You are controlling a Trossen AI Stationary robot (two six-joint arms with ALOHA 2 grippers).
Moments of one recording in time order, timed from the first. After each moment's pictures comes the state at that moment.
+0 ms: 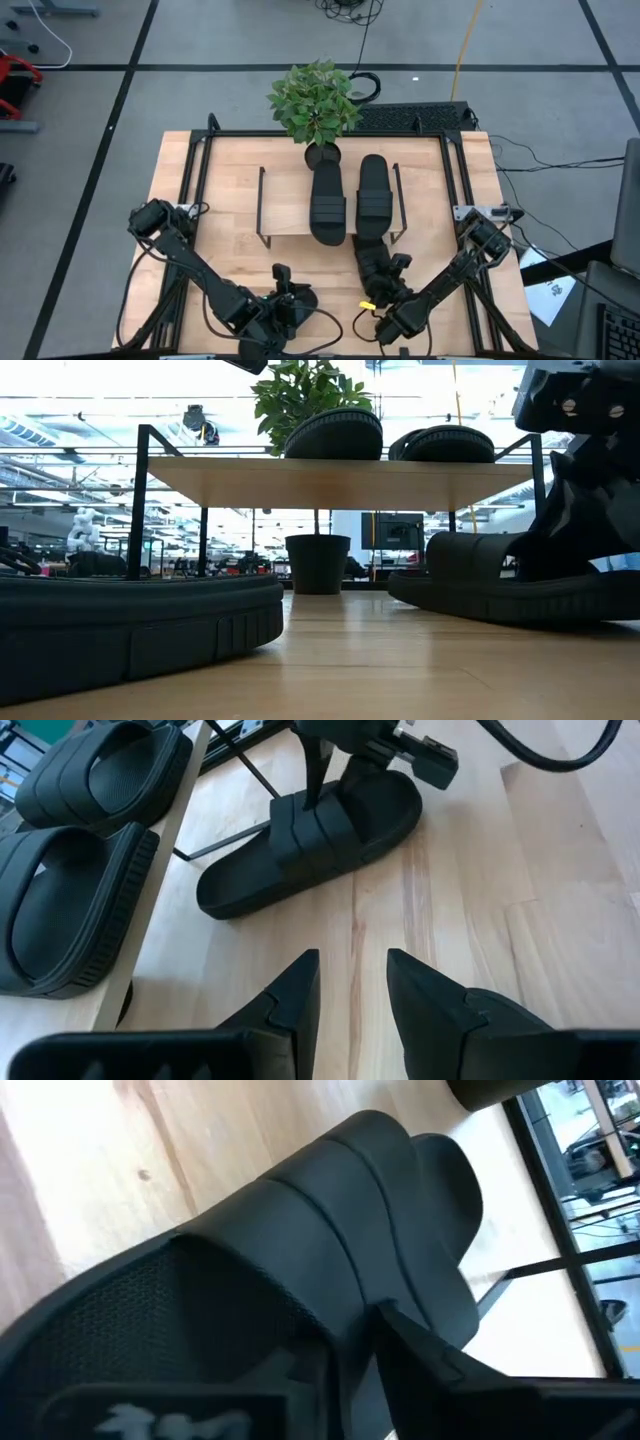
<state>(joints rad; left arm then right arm) -0.75 1.91 1.45 -0.58 -0.87 -0.34 0.77 2.10 1.33 -1.19 0.81 1.19</state>
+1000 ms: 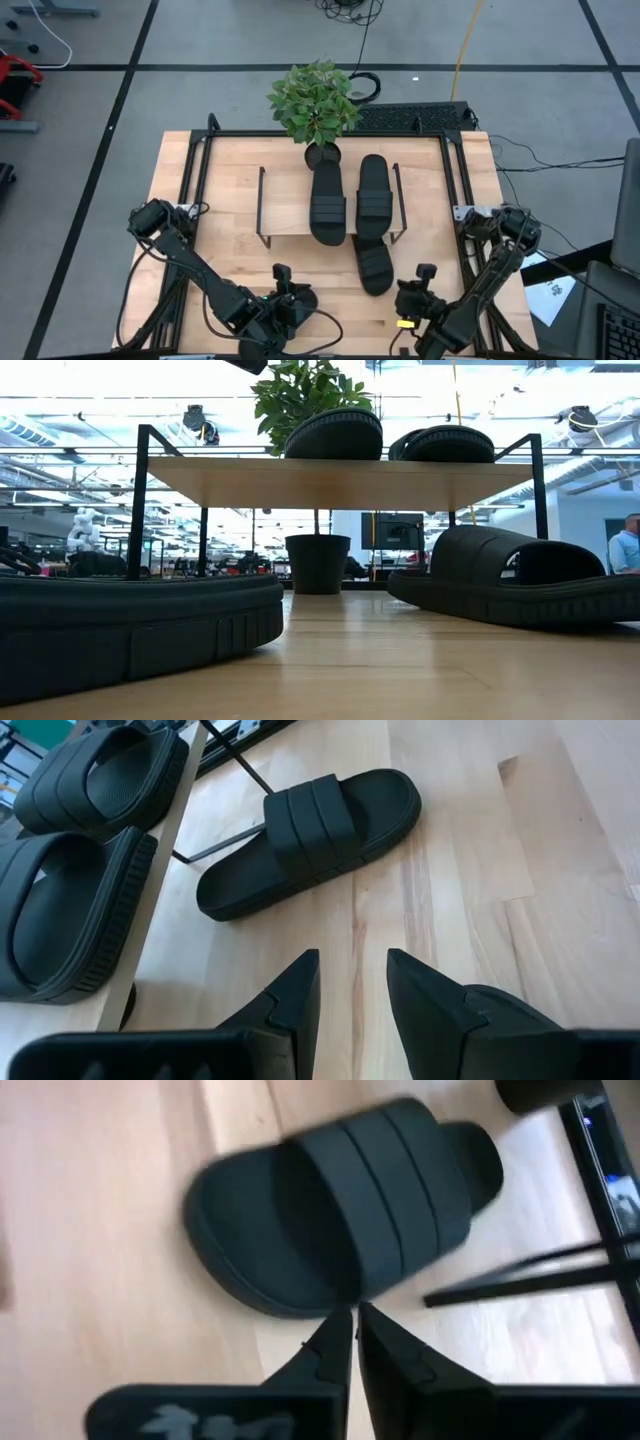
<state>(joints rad) -0.75 1.91 1.45 -0.58 -0.86 -0.32 0.99 1.90 1.29 -1.29 0.73 1.20</state>
